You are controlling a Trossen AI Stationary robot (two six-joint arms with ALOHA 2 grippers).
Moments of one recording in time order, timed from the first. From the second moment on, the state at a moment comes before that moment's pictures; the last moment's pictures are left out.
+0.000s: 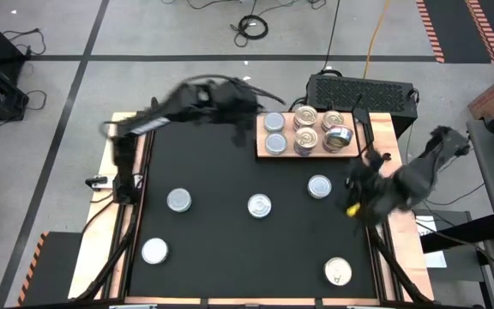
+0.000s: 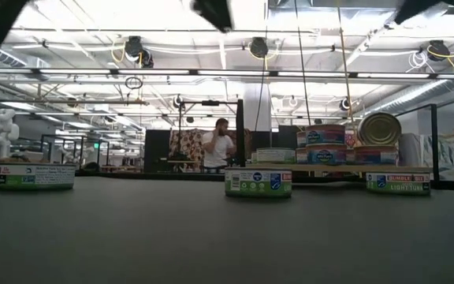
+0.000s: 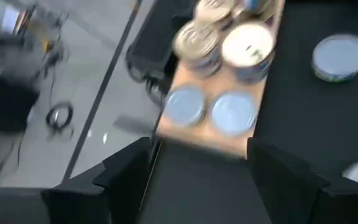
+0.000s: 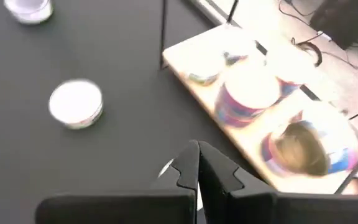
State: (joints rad) left arm 0.25 1.92 2.33 -1.24 -0.31 0.16; right arm 0.65 1.10 1.26 -1.57 0.81 1.20
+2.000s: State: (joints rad) left arm -0.06 1.25 0.50 0.57 -0.11 -0.10; right arm -0.74 1.57 1.38 -1.46 0.31 -0.21
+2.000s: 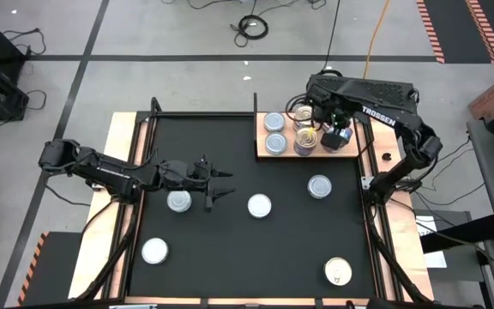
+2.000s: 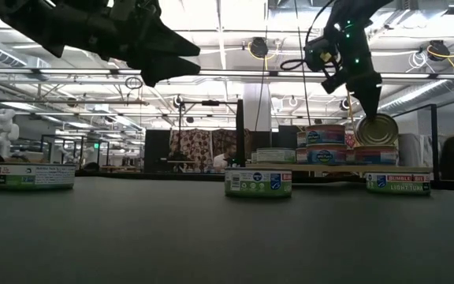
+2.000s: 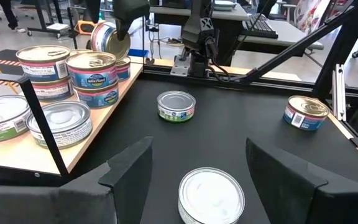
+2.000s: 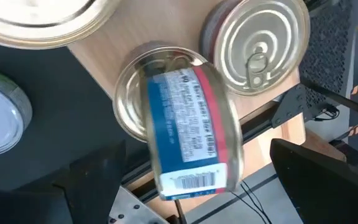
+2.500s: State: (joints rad) left arm -0.06 1.25 0.50 0.57 -0.10 -0.10; right arm -0.74 1.56 1.33 -1.45 0.32 -0.23
